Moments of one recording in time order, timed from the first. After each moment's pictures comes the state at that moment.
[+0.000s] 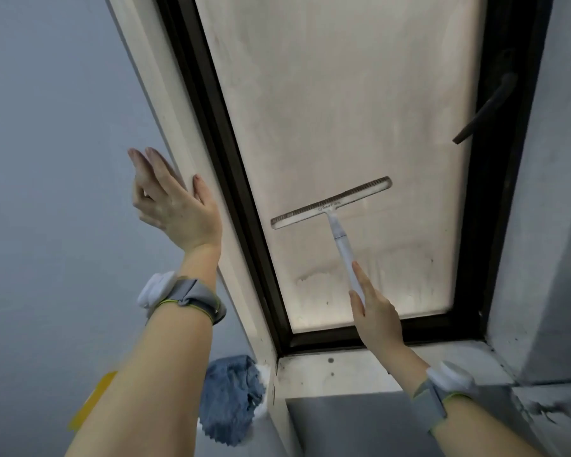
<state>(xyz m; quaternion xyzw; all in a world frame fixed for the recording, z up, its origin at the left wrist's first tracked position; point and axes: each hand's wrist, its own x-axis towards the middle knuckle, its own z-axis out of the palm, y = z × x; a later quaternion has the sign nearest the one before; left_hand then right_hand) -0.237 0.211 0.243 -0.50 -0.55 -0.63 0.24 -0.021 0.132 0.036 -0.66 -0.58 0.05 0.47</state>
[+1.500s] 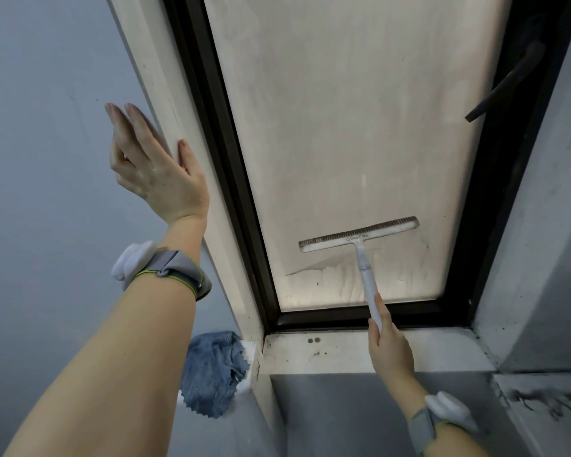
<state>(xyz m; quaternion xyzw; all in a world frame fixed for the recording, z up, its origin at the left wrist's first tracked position) -0.238 0.215 0.239 -0.48 -0.55 -0.62 0.29 0.003 0.102 -0.056 -0.75 -0.51 0.11 0.41</state>
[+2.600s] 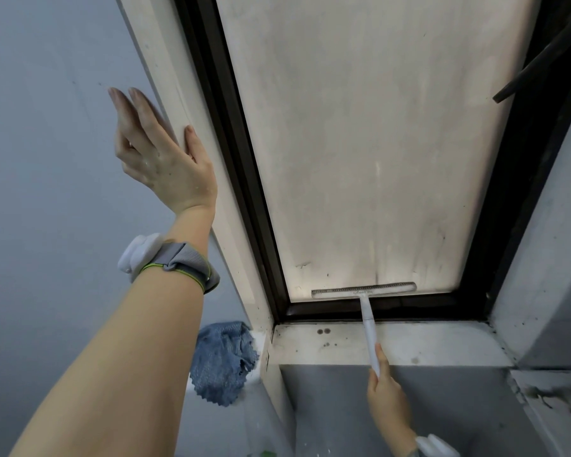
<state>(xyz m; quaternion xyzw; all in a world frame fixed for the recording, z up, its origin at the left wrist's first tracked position) -0.237 0.216 0.239 -0.47 -0.55 -0.62 0.30 -0.035 0.060 -0.132 -0.80 -0.46 0.26 0.30</state>
